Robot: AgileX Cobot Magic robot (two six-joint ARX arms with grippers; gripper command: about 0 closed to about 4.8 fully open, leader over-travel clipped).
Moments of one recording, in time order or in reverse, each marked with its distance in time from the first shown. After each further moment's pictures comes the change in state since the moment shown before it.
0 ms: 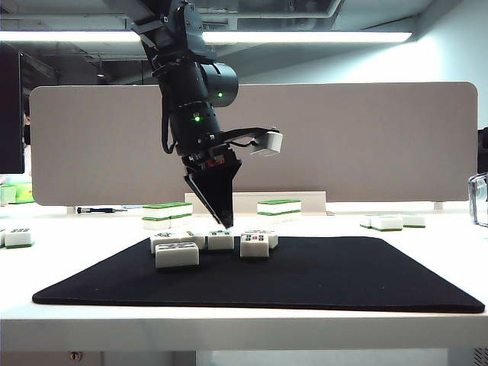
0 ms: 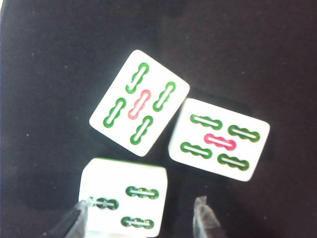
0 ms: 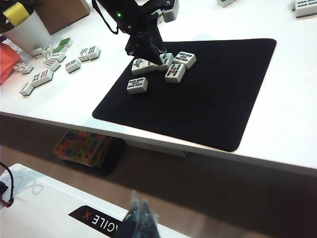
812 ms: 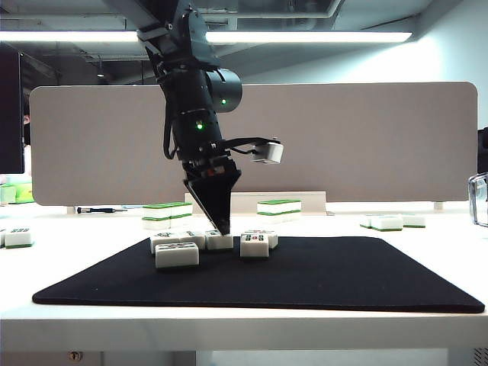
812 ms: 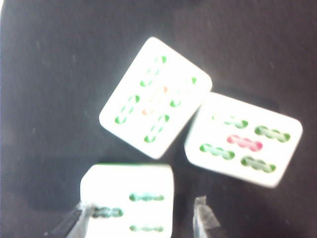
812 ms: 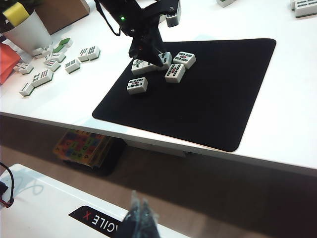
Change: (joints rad) left arm -0.005 0.014 0.003 0.007 -0.063 -0.002; right arm 0.000 0.000 0.000 0.000 0.000 0.000
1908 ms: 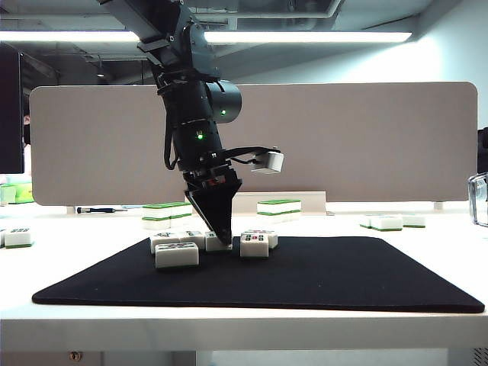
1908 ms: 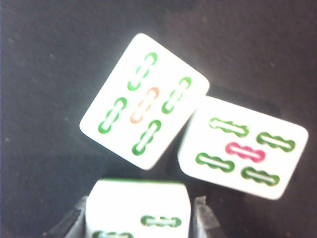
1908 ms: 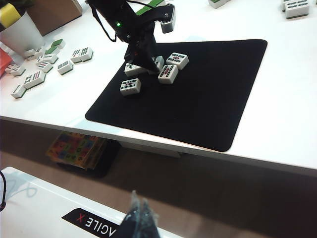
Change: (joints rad) left arm 0.004 0.029 -0.004 0.006 0.034 0.000; right arm 0.000 0.000 0.000 0.000 0.026 0.000
